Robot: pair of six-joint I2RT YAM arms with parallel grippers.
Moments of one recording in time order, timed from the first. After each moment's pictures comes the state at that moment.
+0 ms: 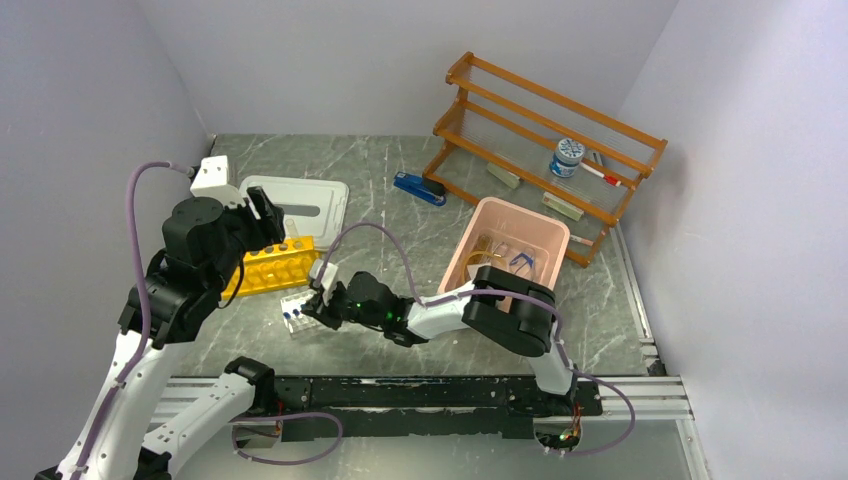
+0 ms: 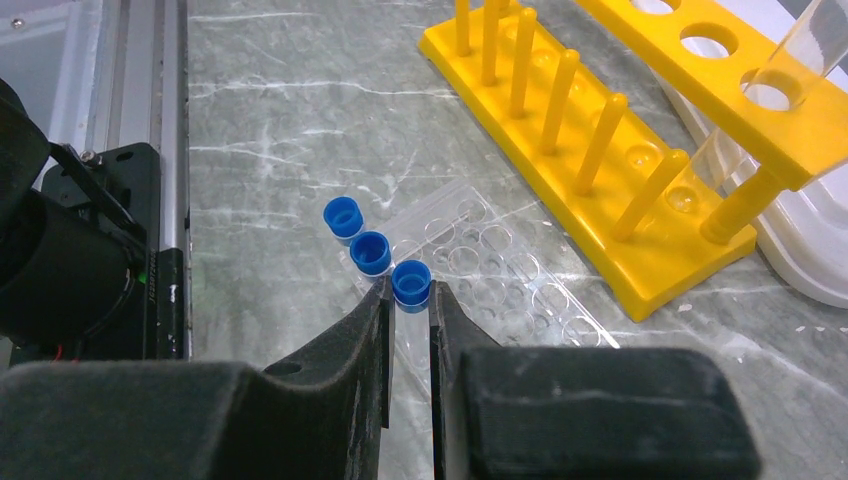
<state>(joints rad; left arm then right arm) -0.39 0.76 1.16 -0.72 -0.33 -0.32 1.23 2.02 1.03 0.80 -0.08 0.04</state>
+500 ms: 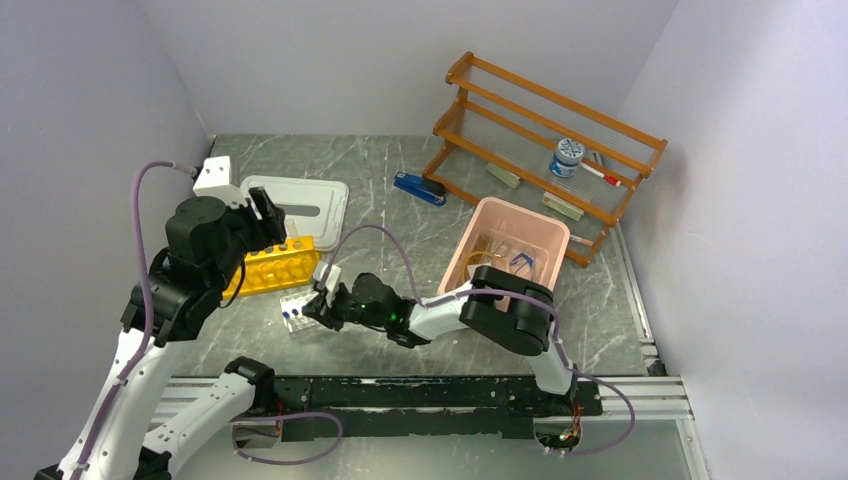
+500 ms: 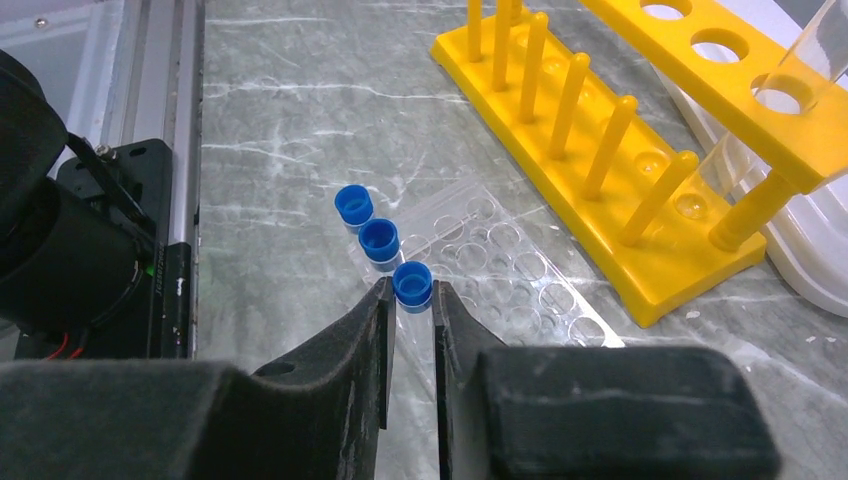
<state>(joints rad) -0.39 0.76 1.15 -0.72 -0.33 -0.33 1.22 2.04 1.01 0.87 -0.12 0.04</state>
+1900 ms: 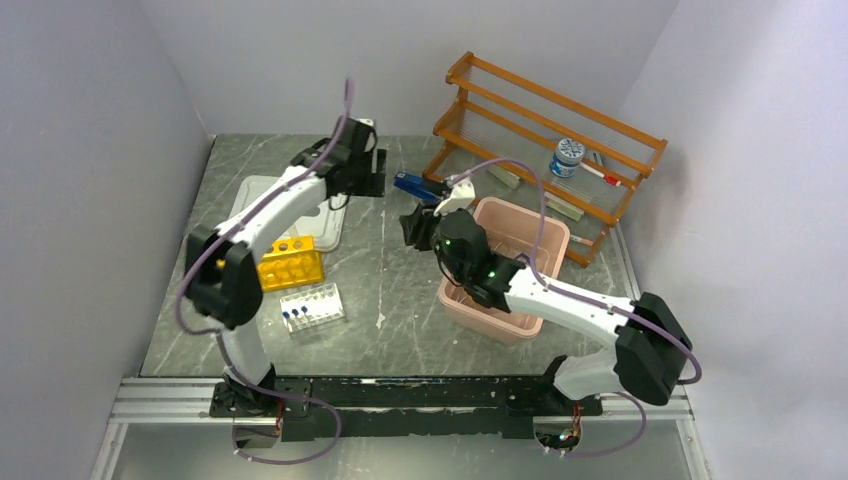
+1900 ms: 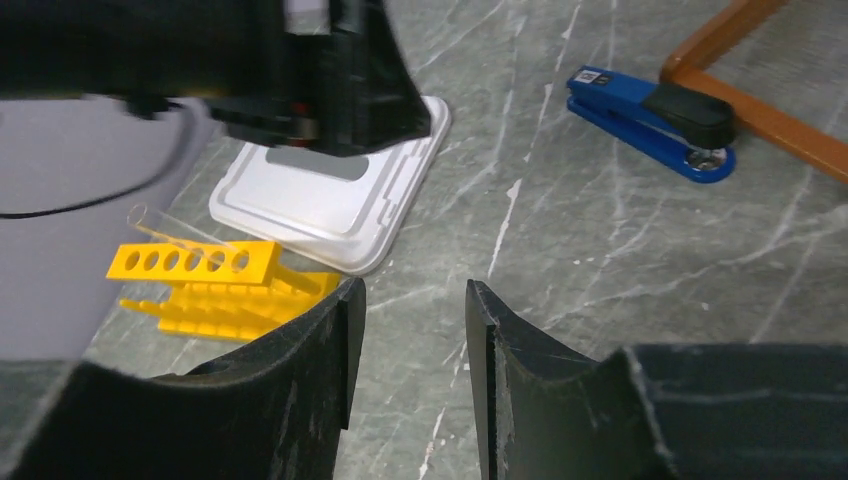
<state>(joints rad) -0.47 1.75 1.57 -0.63 -0.16 -0.30 0.90 1.36 0.87 0.29 0.41 0.49</state>
